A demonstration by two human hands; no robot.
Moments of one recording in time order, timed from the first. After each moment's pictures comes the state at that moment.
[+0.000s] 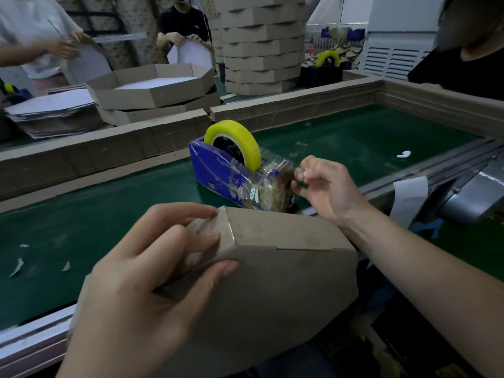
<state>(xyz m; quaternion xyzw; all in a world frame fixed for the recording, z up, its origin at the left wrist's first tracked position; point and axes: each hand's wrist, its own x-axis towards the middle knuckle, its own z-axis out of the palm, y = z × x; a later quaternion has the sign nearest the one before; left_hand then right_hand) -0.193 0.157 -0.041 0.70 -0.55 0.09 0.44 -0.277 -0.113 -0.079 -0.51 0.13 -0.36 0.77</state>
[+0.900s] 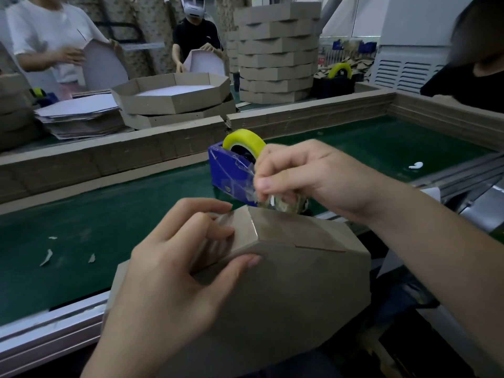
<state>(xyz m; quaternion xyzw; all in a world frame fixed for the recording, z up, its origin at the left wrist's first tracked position) -0.195 0.159 -0.034 0.69 -0.57 0.16 0.42 -0.288 -0.034 0.020 -0.83 0.02 -0.11 0.54</state>
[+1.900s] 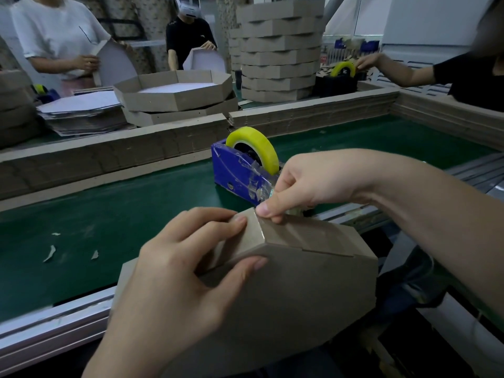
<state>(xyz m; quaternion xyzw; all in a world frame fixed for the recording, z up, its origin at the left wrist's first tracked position) -0.196 0.162 -0.035 0.70 -0.57 0.13 0.40 -0.275 -0.034 0.036 -0.92 0.15 0.09 0.35</state>
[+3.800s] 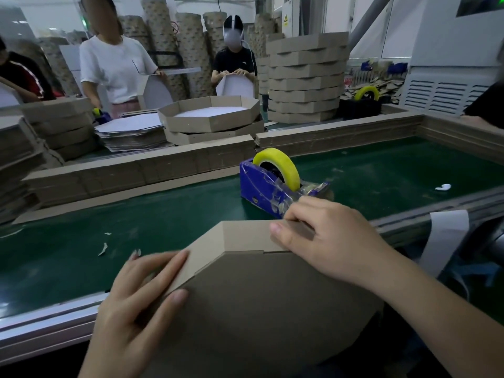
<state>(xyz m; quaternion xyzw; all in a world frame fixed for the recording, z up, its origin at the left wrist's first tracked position) -0.176 0.240 -0.070 0.77 -0.47 0.12 0.42 -0.303 -0.005 -0.025 -0.95 0.12 -0.24 0.15</state>
